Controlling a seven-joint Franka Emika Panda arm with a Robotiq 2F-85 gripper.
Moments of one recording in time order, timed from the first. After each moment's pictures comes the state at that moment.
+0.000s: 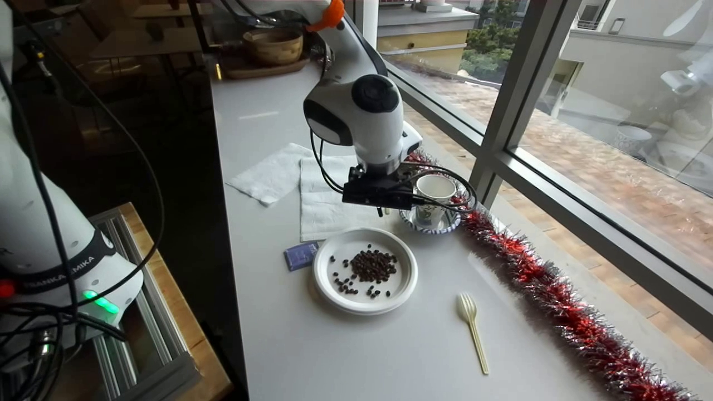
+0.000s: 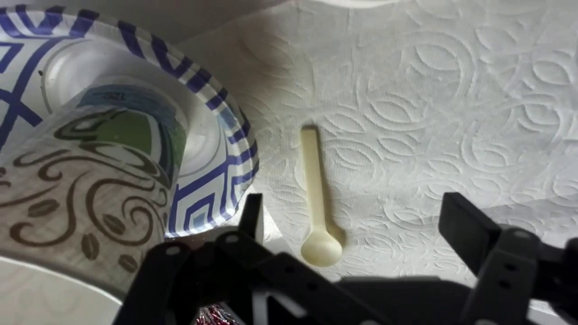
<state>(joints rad) 0.03 0.49 -0.38 -2.13 1.17 2.63 -1.96</state>
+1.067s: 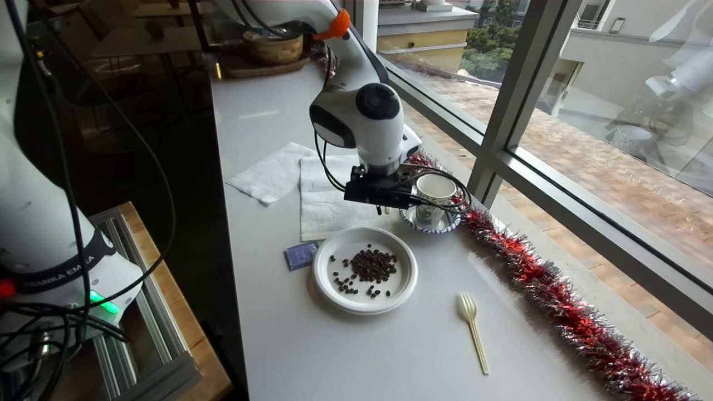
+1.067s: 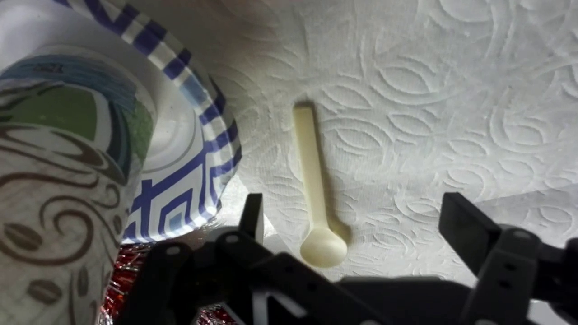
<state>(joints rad) 0.00 0.56 -0.31 -2.06 1.21 2.65 -1.93</state>
